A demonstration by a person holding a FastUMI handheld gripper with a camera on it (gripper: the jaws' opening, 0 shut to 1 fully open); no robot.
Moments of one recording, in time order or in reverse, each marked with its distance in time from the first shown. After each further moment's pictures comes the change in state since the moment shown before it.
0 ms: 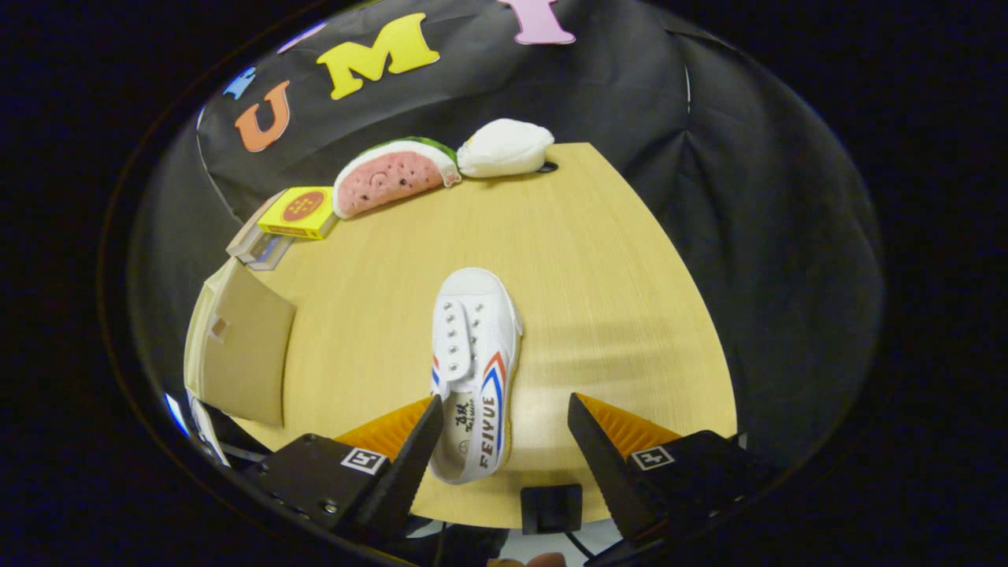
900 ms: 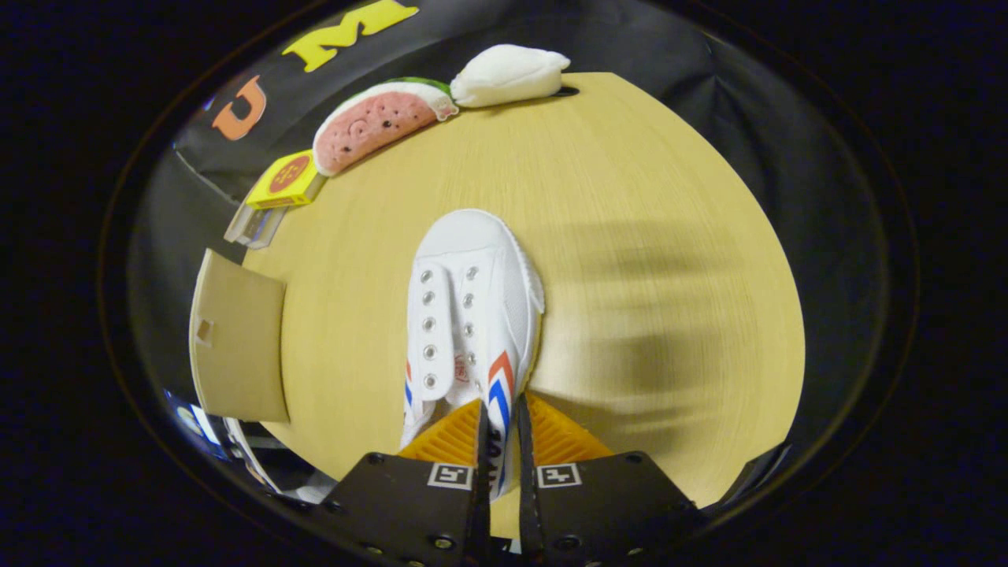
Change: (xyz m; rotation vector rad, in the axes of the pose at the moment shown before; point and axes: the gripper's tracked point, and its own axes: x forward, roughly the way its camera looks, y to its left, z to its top) arm 0.047 0.008 -0.006 0.085 0.250 0.099
